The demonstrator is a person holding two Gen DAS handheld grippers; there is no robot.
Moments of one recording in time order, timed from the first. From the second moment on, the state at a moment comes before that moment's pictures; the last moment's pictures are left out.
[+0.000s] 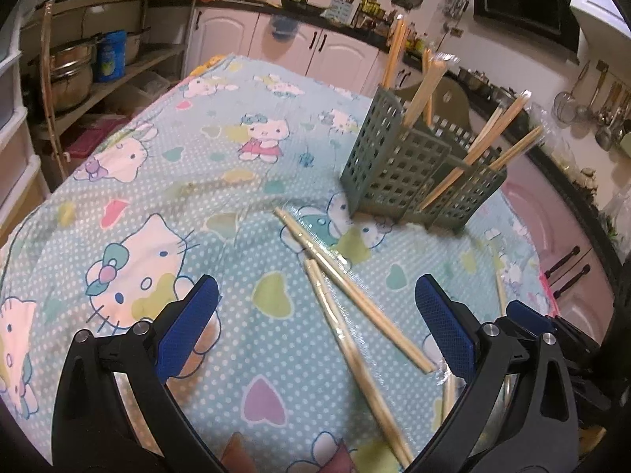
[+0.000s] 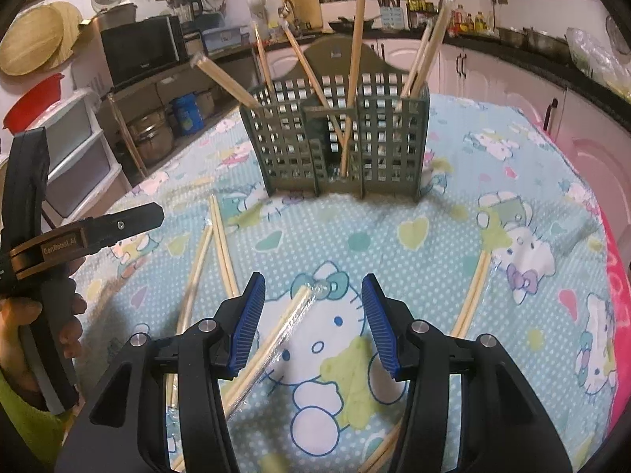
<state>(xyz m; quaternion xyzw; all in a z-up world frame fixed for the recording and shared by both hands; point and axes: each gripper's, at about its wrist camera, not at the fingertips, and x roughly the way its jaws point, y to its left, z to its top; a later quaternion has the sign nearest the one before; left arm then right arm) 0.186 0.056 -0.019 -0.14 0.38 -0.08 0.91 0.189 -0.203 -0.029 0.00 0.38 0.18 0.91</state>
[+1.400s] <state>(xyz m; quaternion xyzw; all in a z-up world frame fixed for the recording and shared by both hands) 0.293 0.060 -0.061 -0.19 0.46 -0.12 0.86 0.233 -0.188 -0.069 0.04 0.45 0.19 0.87</state>
